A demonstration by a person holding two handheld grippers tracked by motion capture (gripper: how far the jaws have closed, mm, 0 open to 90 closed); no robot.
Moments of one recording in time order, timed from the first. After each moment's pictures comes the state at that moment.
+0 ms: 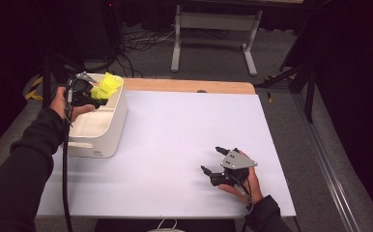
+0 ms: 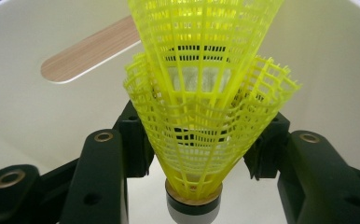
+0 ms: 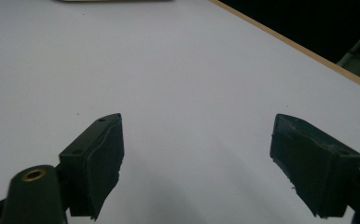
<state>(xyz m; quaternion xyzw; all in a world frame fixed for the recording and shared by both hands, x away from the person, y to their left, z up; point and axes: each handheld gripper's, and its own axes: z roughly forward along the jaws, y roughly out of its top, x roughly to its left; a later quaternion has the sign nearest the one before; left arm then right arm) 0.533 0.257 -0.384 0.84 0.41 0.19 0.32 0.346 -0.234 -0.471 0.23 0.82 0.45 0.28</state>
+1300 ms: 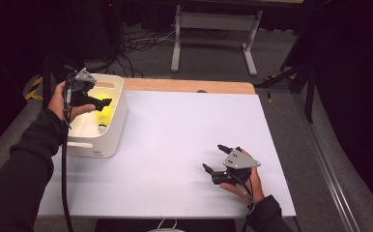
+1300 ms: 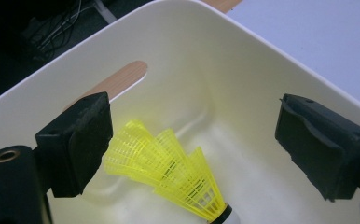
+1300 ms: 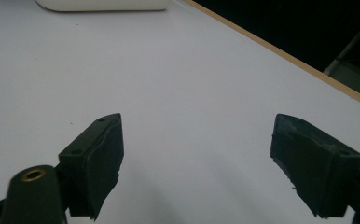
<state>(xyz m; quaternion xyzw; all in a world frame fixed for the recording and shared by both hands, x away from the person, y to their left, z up) 0.514 0.248 -0.362 0.84 0.35 0.25 0.34 0.345 -0.237 -0.464 0.23 0.81 0.45 0.29</state>
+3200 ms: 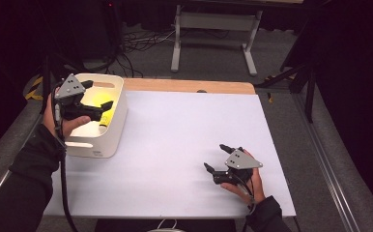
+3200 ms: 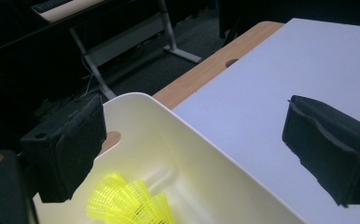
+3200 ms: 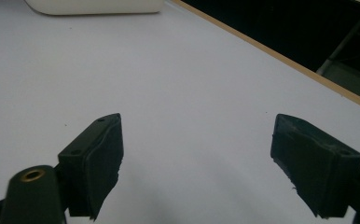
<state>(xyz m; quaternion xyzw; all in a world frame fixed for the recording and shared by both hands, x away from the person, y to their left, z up) 0.443 0.240 -0.342 0.78 0.29 0.30 0.47 0.343 -0.241 -0.464 0.24 0.80 0.46 0.30</state>
